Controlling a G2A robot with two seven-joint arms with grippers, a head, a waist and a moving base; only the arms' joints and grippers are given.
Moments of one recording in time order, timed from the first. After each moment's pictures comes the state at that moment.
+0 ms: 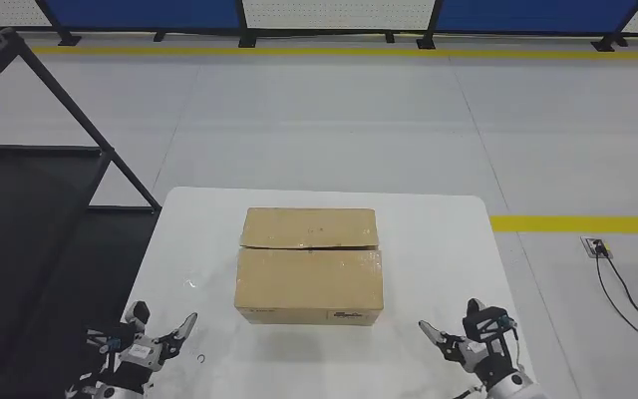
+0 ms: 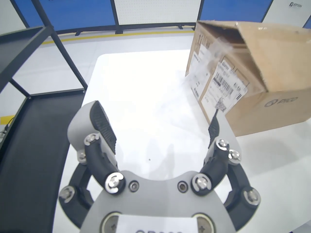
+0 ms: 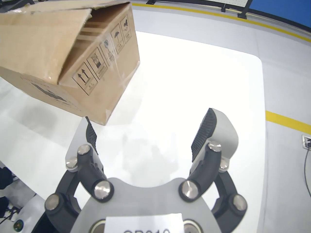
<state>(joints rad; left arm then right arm) 1.75 -1.14 -1.77 -1.85 1.14 -0.27 0.14 -1.67 -1.15 1.57 -2.07 -1.12 -0.18 0.30</state>
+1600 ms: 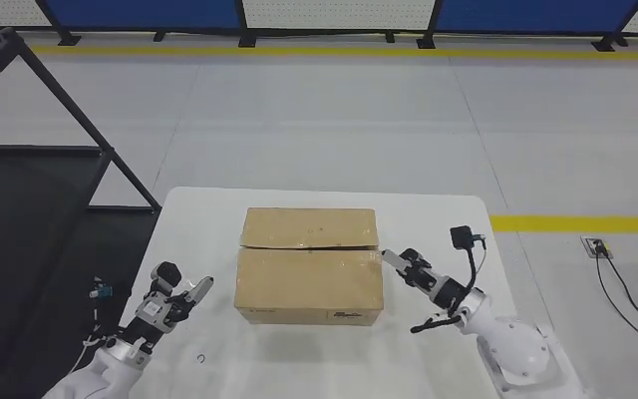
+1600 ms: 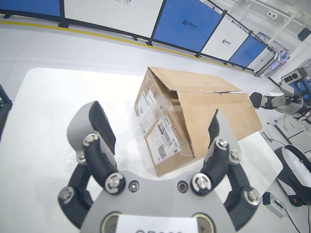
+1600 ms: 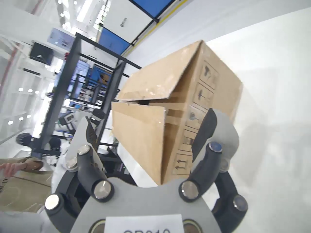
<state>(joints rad) 1.51 -1.13 -1.74 -1.86 0.70 -0.42 -0.20 -1.14 -1.19 1.39 -1.74 -0.16 -0.15 0.61</state>
